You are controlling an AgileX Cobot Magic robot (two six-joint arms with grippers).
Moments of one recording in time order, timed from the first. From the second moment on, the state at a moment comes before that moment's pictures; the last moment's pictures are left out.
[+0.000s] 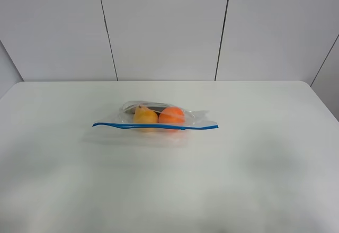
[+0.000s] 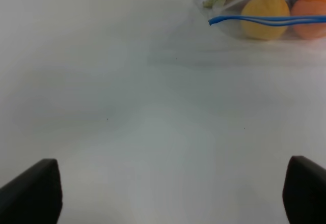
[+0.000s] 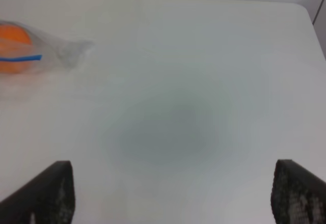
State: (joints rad) left arm -0.01 -0.01 -0.50 -0.07 1.07 0.05; right arm 0.01 0.00 -0.49 0.01 1.03 -0.04
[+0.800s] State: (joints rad) left arm -0.01 -0.01 -0.50 -0.07 1.07 0.05; right arm 0.01 0.94 -1.00 0.16 0.98 -0.04
